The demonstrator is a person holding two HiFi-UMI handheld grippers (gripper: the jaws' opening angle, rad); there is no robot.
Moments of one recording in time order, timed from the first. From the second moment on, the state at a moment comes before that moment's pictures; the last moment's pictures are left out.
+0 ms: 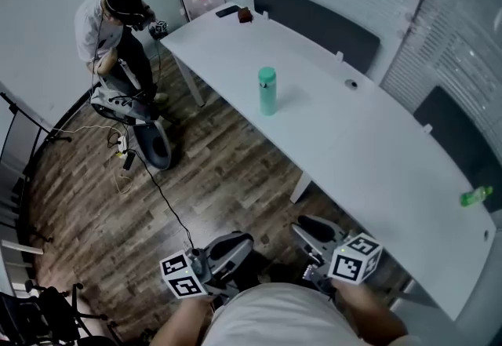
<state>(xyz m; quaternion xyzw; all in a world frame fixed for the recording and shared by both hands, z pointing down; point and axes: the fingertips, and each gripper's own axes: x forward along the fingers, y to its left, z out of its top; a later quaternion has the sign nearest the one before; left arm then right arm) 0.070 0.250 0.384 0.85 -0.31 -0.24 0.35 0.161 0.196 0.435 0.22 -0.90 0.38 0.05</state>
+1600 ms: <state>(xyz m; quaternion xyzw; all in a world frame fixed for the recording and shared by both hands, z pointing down) -0.067 0.044 0.395 0.86 -0.27 -0.22 0.37 0.033 -0.004 0.441 0.27 -0.88 0.37 0.06</state>
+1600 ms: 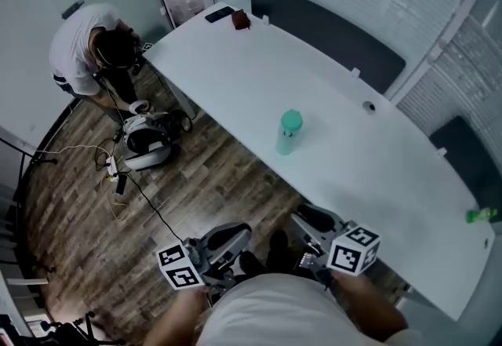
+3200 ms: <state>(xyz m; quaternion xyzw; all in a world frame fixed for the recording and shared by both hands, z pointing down) -0.068 -0.053 0.415 0.88 -0.24 -0.17 0.38 0.036 -0.093 0.442 0.35 -0.87 0.35 0.06</state>
